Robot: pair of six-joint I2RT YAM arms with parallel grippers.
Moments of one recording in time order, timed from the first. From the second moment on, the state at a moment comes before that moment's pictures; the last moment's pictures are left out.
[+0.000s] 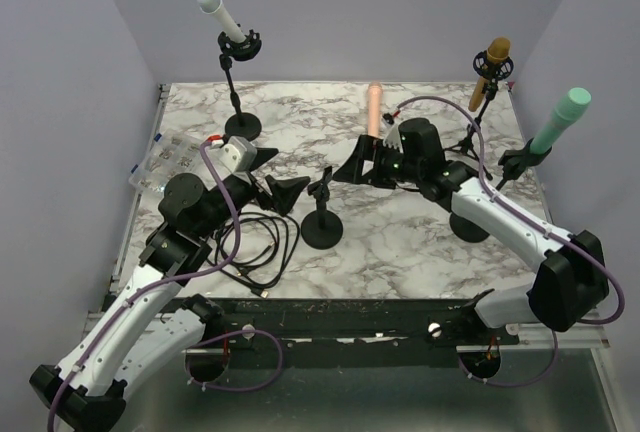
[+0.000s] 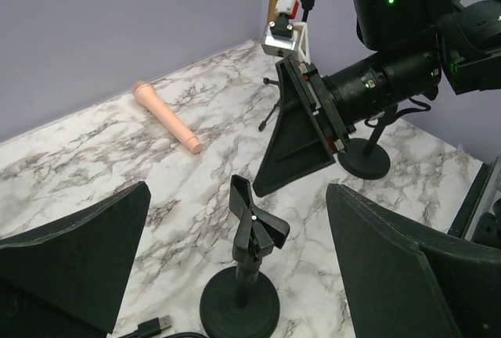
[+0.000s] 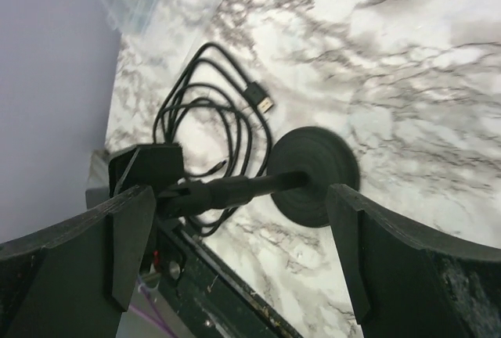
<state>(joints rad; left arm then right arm) -0.55 0.72 0.80 0.02 0.29 -0.15 0.56 1.39 1.05 -0.21 -0.37 0.65</state>
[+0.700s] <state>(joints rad) -0.55 0.76 0.80 0.02 0.28 -0.16 0.56 1.35 1.23 -0.52 0.12 0.45</state>
